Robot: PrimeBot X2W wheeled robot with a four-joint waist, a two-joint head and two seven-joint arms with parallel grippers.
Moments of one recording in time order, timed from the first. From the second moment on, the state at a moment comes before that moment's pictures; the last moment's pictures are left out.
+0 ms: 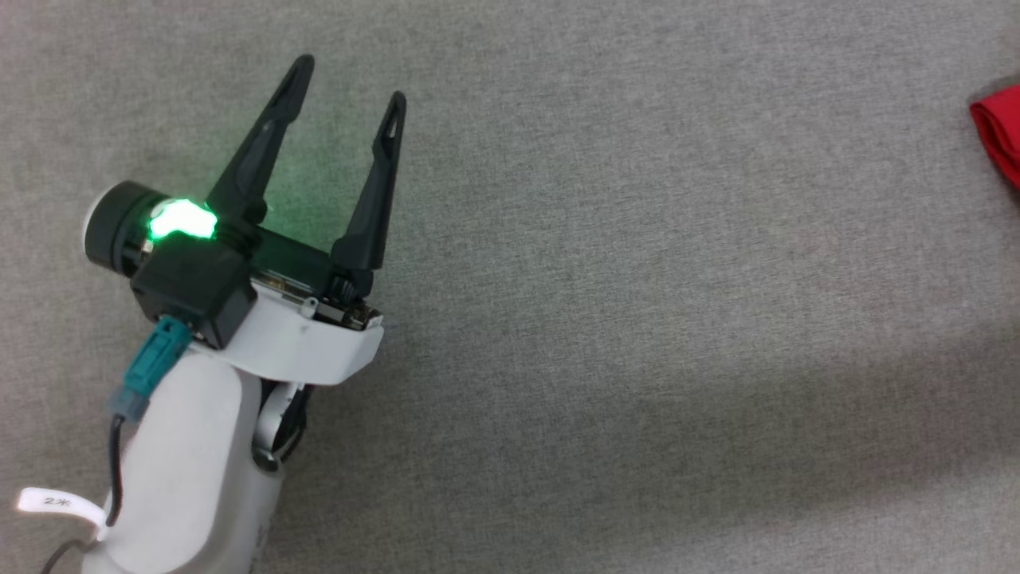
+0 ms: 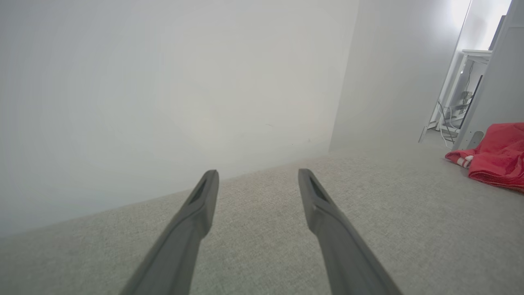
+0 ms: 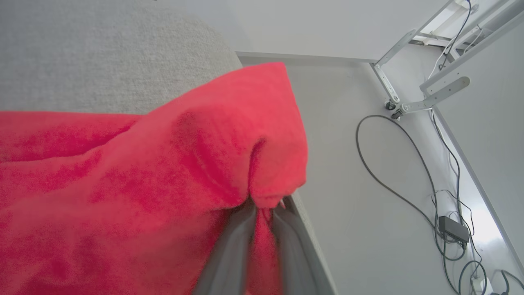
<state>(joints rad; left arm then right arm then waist) -0.55 0.28 -0.23 -0.01 -0.21 -0.13 -0.26 -0.97 -0.73 0.12 0.97 0.47 0.13 0.08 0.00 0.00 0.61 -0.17</state>
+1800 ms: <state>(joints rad) -0.10 0.14 -0.04 0.24 -0.21 -0.13 -0.26 -0.52 -0.42 0.40 0.77 0.62 0.13 -0.26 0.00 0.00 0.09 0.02</state>
